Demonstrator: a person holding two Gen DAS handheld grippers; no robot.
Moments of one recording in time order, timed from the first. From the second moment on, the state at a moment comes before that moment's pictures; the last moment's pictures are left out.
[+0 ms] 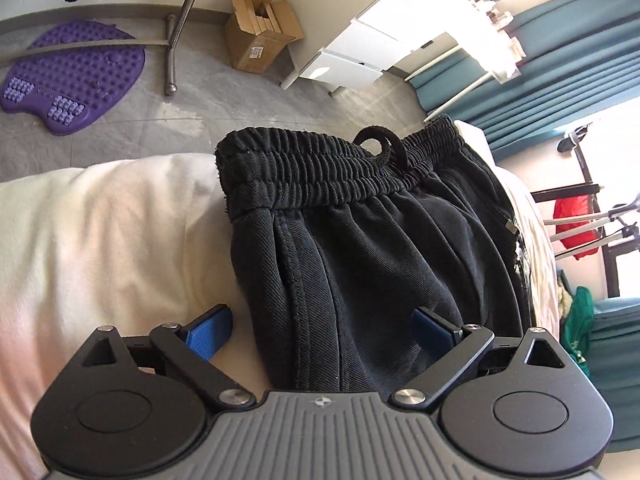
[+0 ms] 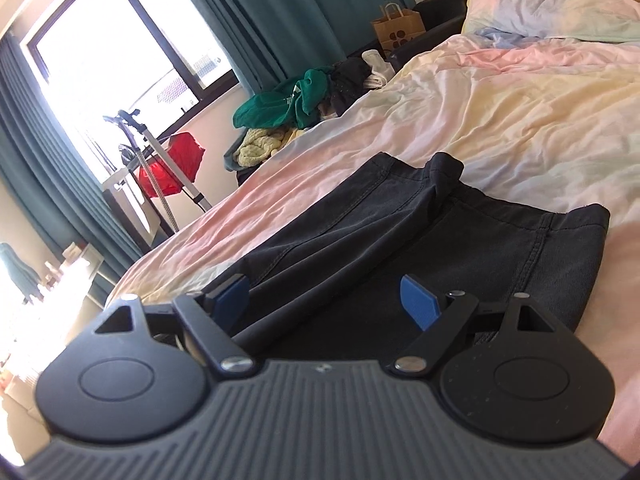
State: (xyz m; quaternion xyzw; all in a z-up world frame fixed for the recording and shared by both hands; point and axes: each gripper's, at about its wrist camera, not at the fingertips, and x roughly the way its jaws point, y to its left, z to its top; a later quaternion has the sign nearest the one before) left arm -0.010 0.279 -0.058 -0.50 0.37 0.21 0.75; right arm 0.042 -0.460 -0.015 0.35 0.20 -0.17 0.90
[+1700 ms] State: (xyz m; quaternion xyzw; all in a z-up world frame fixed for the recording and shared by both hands) left arm -0.015 0.310 -0.089 -0.59 0.32 0.17 0.72; right arm 0.017 -0.575 -0.101 0.60 0.16 -0.28 0.73
